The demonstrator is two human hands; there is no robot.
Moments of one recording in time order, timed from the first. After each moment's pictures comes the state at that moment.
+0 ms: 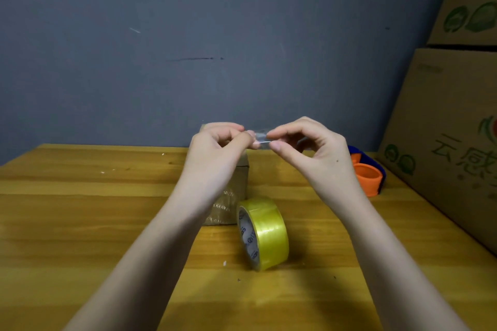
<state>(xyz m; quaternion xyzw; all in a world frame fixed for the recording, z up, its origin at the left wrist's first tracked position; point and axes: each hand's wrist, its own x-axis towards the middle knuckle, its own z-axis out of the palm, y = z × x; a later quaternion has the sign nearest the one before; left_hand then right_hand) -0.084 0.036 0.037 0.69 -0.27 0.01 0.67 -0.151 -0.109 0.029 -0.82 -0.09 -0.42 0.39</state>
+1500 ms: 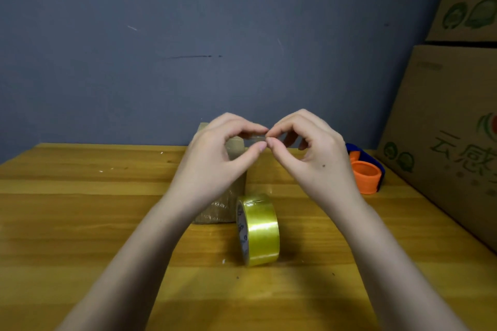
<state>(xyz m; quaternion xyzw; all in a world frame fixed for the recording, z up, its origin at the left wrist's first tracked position) -0.067 0.040 0.027 0.72 -0.46 0.20 0.47 -0.151 -0.106 0.027 -0.86 -0.05 -0.48 0.19</state>
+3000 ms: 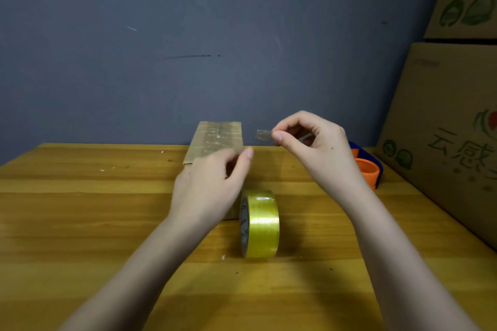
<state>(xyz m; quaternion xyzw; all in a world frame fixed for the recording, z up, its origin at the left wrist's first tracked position) -0.088 0.045 0.006 0.86 -0.31 0.15 0.38 -0.155 -0.115 0.034 -0.85 0.00 -0.40 0.34</state>
